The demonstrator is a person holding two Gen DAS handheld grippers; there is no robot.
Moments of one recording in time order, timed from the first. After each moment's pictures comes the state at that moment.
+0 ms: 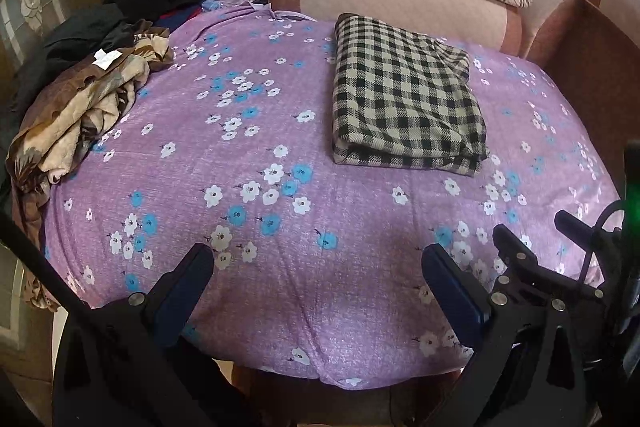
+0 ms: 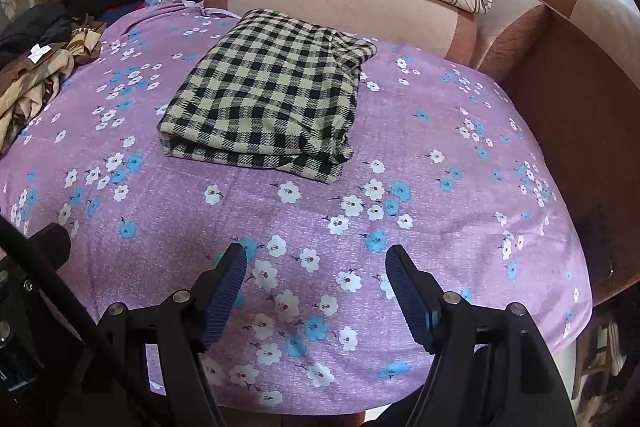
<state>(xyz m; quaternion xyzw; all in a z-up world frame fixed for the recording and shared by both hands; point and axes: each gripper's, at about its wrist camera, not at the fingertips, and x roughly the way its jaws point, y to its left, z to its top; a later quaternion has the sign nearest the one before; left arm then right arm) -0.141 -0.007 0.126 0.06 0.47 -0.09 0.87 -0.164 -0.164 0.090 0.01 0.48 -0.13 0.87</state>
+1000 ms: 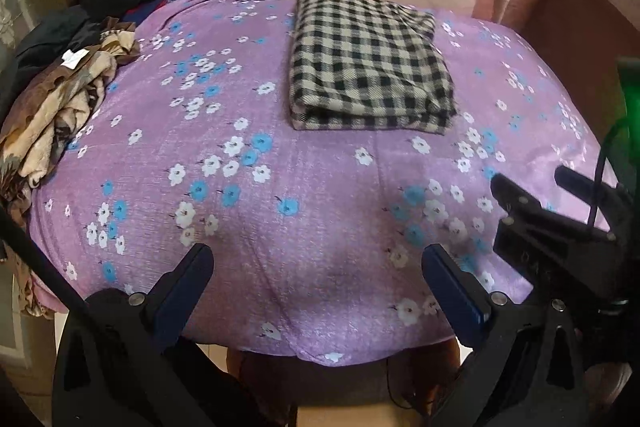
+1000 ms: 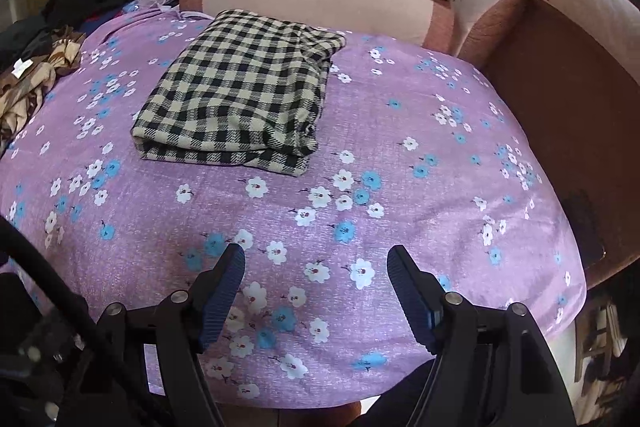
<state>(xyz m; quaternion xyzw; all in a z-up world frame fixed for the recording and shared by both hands) -0.159 -0.033 0.109 0.09 0.50 -0.13 0.85 -0.176 -0.186 0.092 0.03 0.48 -0.16 0.86</state>
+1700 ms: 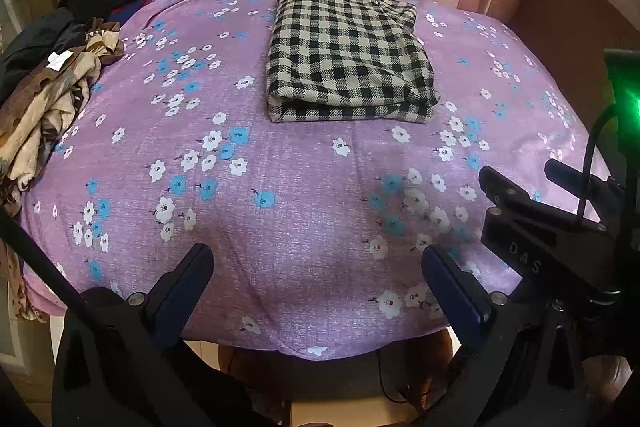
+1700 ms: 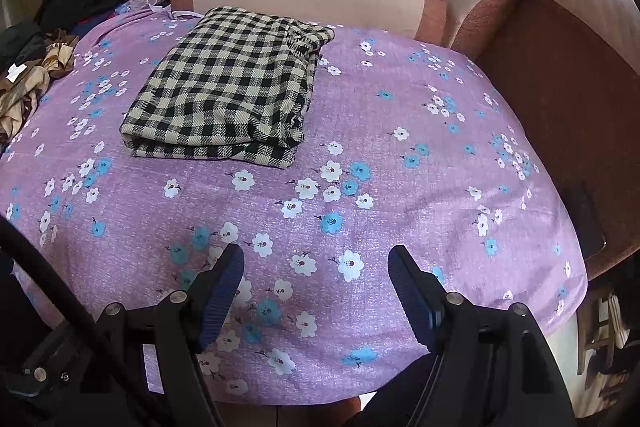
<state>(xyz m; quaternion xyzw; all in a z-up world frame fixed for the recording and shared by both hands) -0.165 -0.044 0.105 0.09 0.51 -0.15 0.84 -0.182 -0.196 0.088 0.03 0.49 -0.17 0.86</state>
